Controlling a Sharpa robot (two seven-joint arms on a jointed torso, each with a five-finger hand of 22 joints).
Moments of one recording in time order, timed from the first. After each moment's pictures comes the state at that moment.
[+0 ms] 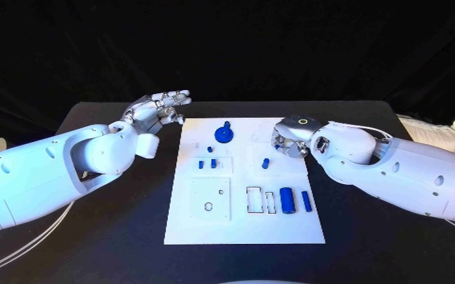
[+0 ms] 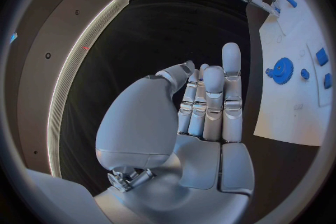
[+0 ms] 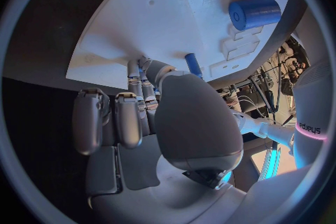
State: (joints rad) left arm 1.21 -0.90 -0.02 1.50 0.19 -0.13 0.34; left_hand 1.36 -0.12 0.48 0.01 0.14 1.04 0.17 0.12 0.07 1.14 0.10 0.19 0.08 1.23 0.01 1.10 0.58 0.16 1.27 0.11 0.56 0.75; right arm 1.12 -0.84 0.02 1.52 -1.88 -0.14 -0.18; right_hand 1.44 -0.11 0.48 0.07 0.06 1.21 0.11 0.09 0.10 1.28 0.05 0.08 0.14 1.47 -0.03 1.40 1.31 0.07 1.44 0.07 1.38 1.27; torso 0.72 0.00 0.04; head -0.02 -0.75
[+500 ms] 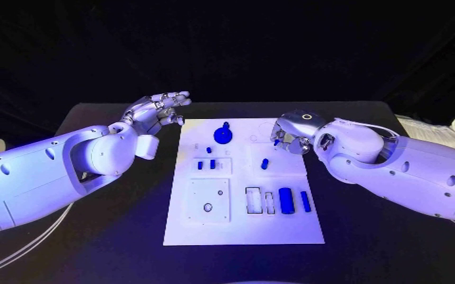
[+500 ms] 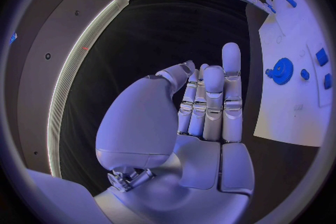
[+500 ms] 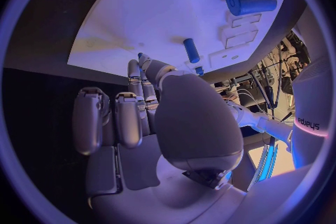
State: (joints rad) left arm 1.21 -0.90 -0.02 1.50 0.19 -0.13 0.34; left_hand 1.36 -0.12 0.48 0.01 0.14 1.04 0.17 0.12 0.07 1.14 0.10 0.20 0.08 1.23 0.01 1.10 0.57 0.16 1.27 0.11 0.56 0.75; right arm 1.14 -0.88 0.04 1.58 -1.87 -0.19 -0.20; right_hand 1.44 -0.11 0.49 0.06 0.06 1.22 0.10 0.09 0.10 1.28 0.04 0.07 0.13 1.47 -0.03 1.40 1.31 0.07 1.44 0.07 1.38 1.27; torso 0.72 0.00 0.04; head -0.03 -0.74
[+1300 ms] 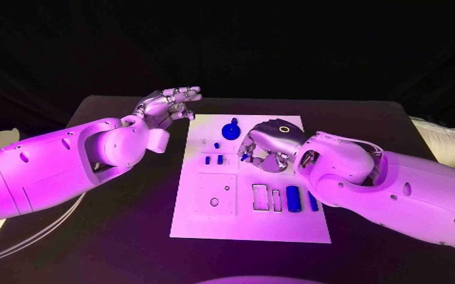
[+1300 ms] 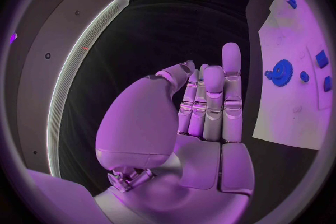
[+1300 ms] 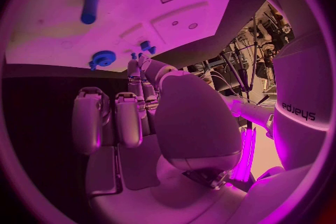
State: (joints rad) left arm 1.21 -0.89 -0.02 1.50 0.19 -0.13 0.34; left_hand 1.36 -0.12 0.48 0.00 0.14 1.04 0.18 0.12 0.07 1.13 0.10 0.20 0.08 1.22 0.01 1.10 0.57 0.16 1.27 0.11 0.56 0.75; right arm 1.10 -0.81 0.04 1.78 -1.82 -0.23 -0.18; right_hand 1.44 -0.11 0.50 0.05 0.05 1.21 0.11 0.08 0.11 1.29 0.04 0.07 0.13 1.47 -0.03 1.40 1.31 0.07 1.44 0.07 1.38 1.27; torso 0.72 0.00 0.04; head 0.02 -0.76
